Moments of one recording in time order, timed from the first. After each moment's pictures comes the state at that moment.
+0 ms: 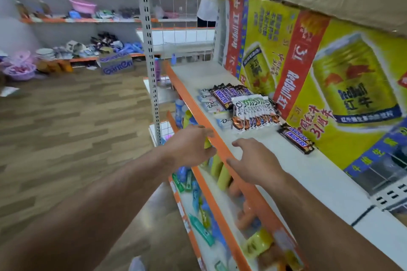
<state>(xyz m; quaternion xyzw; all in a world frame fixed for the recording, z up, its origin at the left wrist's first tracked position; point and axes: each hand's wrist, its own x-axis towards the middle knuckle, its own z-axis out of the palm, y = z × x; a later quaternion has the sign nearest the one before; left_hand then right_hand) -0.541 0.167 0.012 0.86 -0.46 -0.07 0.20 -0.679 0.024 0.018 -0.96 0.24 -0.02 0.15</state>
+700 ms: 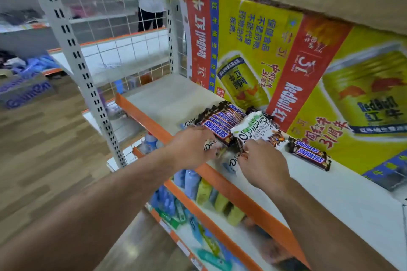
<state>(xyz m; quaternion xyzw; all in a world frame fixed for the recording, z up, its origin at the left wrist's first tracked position) -0.321 0.054 0.007 0.74 -0.65 -0.10 0.14 -0.519 -0.028 0.001 -0.89 0.46 -0.05 0.03</state>
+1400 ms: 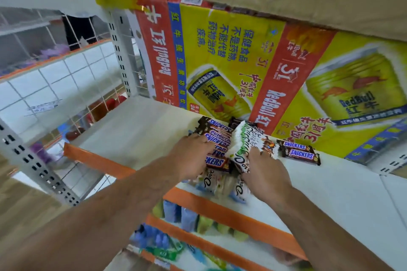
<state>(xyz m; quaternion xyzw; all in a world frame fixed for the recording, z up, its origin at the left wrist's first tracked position) -0.259 -0.056 -0.004 0.59 -0.80 -0.04 0.02 -0.477 -0.058 -0.009 -0.81 0.59 -0.03 -0.01</state>
